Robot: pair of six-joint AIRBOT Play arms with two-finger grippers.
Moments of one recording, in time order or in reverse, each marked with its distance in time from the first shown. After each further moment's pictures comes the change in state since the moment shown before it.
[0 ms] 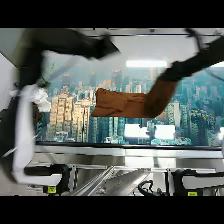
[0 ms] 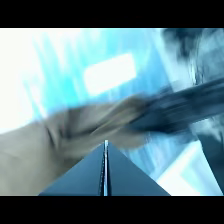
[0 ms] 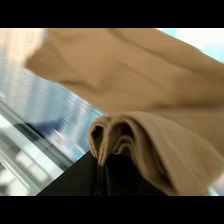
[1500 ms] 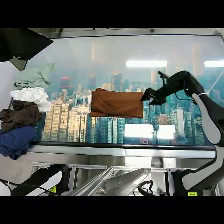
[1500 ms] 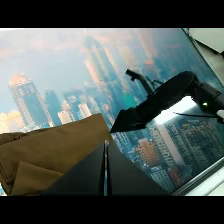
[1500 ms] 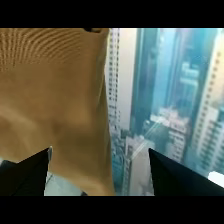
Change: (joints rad) left arm 0.209 0.322 -0.004 0.084 0.266 0.103; right arm -0.020 -0.233 -0.390 -0.006 0.319 0.068
